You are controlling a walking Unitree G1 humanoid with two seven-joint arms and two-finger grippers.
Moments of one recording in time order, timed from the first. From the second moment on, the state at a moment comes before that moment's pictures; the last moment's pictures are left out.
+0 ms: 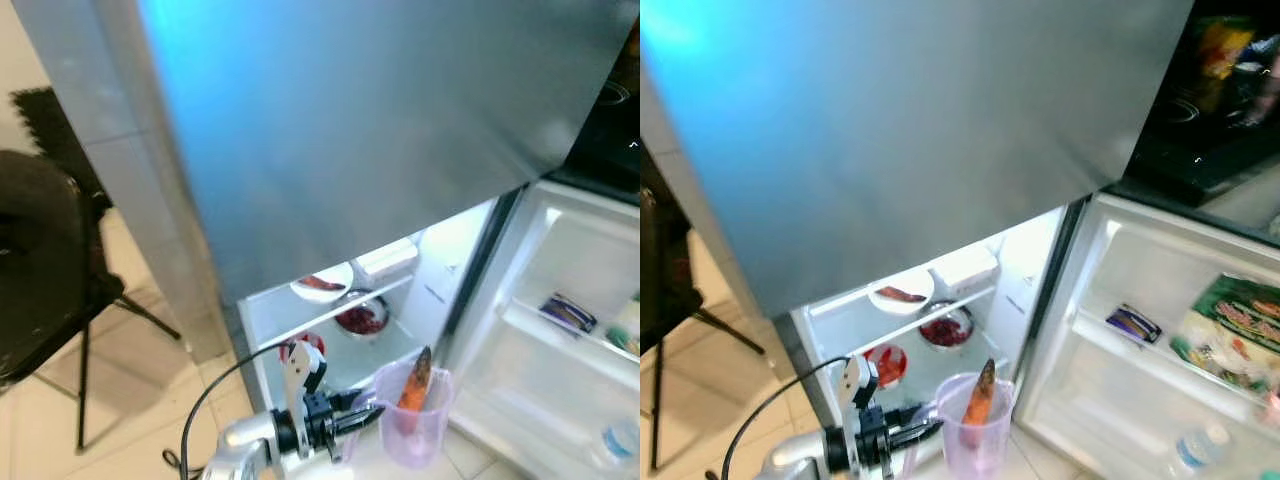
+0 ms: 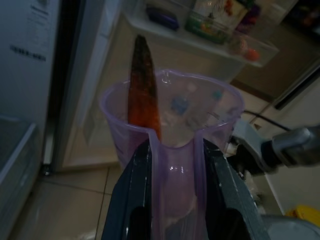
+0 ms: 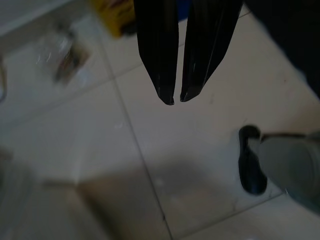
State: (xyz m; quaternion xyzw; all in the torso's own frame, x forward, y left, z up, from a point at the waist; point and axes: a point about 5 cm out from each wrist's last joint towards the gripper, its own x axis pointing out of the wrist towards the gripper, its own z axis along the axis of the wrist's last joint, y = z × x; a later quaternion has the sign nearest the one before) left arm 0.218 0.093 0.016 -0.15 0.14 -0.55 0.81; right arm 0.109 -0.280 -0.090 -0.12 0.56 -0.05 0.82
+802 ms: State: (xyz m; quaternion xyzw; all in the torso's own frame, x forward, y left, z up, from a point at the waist) left arm 0.223 0.086 0.023 -0.14 0.12 -0.56 0.81; right arm 0.118 -0.287 -0.085 -0.14 0.55 -0.05 0.82
